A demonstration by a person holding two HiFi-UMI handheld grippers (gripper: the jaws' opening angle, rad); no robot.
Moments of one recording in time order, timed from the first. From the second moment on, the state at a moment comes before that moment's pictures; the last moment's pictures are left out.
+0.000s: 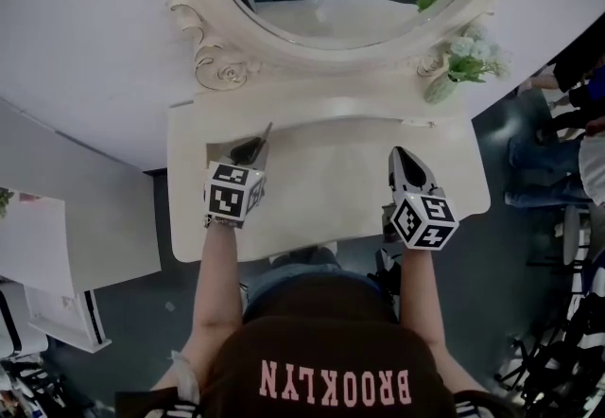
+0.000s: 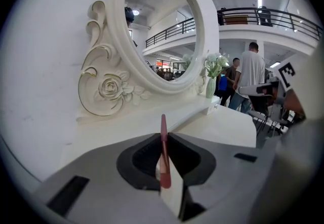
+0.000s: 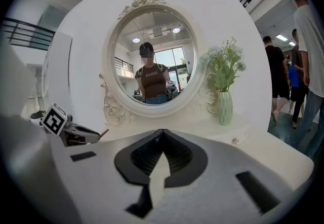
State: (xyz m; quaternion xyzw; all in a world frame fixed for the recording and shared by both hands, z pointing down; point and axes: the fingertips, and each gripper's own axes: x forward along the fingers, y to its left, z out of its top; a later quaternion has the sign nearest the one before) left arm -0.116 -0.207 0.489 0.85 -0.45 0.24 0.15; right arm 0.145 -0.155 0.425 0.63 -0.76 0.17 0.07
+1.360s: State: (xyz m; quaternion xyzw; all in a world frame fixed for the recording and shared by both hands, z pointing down) left arm -0.205 -0.212 0.525 0.84 -0.40 0.38 0.04; right arm 0.082 -0.145 0.434 0.63 -0.75 0.18 0.09
